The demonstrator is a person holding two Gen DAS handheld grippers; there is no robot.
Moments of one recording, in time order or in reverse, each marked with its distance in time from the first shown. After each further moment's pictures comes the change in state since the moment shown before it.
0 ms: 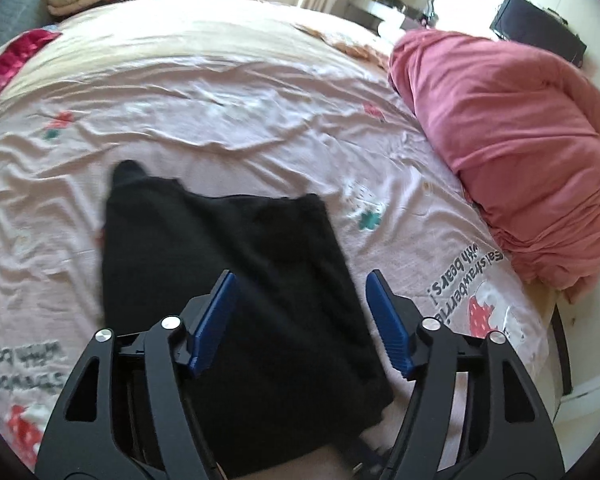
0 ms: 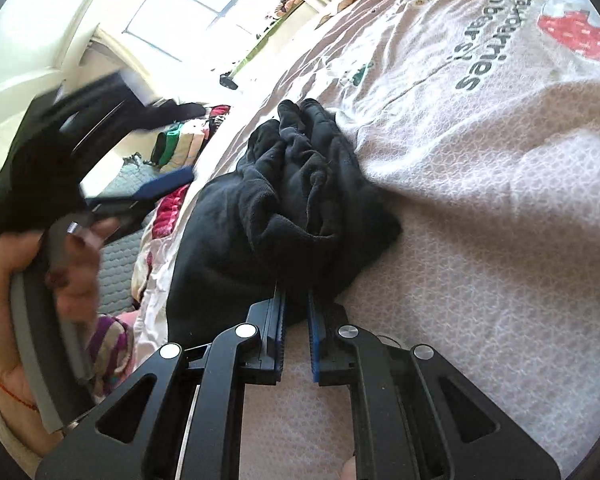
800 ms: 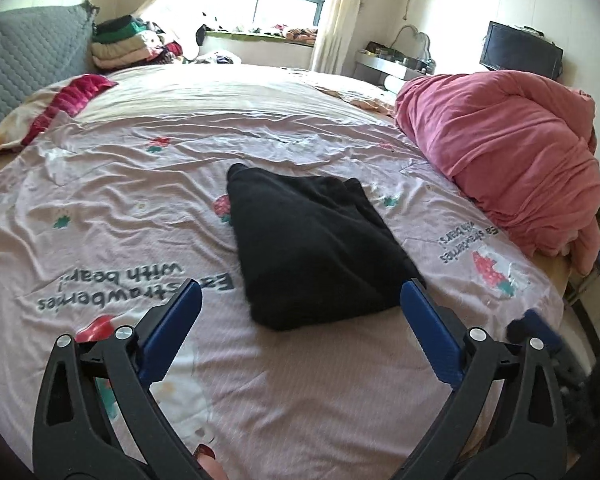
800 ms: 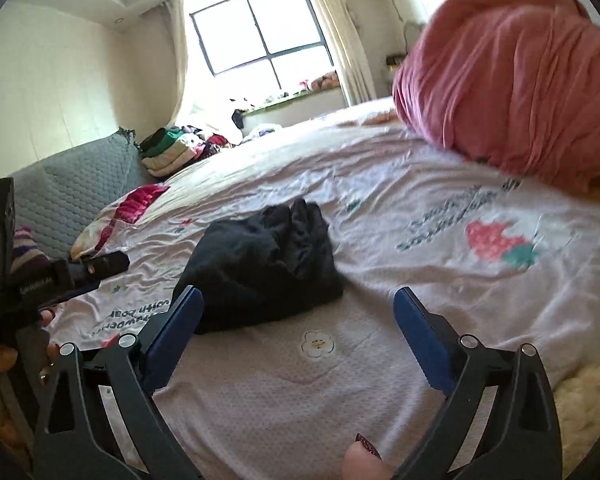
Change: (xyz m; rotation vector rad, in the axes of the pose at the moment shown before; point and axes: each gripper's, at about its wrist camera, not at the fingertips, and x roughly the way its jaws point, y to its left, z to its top) left arm -0.134 0.039 -0.130 0.051 -0.251 0.098; right arm -0.111 0.060 -0.001 -0.462 -0.293 -0.264
